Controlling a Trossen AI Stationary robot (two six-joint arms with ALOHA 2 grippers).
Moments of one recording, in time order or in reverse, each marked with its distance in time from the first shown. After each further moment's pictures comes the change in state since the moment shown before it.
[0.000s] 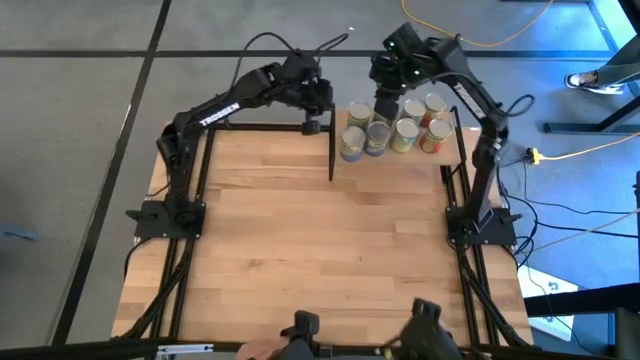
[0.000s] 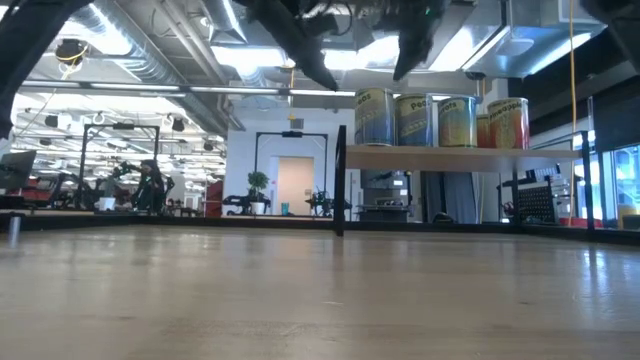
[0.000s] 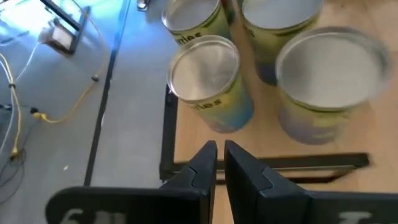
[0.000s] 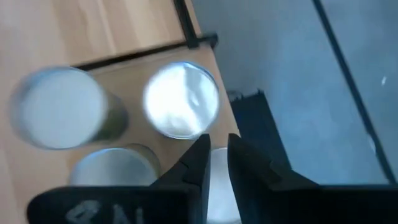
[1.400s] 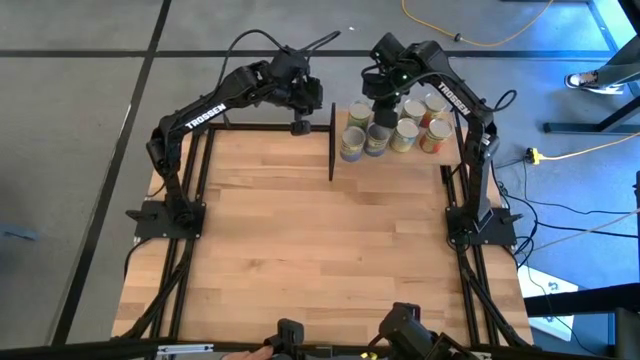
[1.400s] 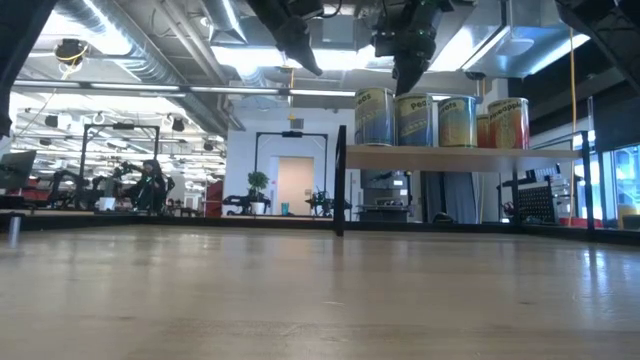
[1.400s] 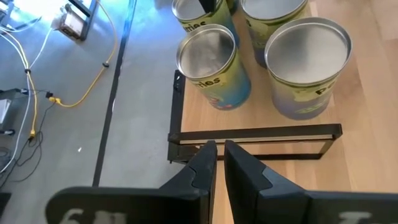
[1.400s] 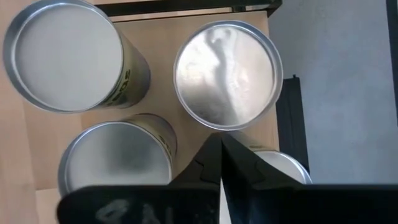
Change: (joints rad) left arm -0.013 -0.101 0.001 -0.126 -0.077 -0.016; right arm -0.004 0.108 0.000 -0.105 -0.050 -0.173
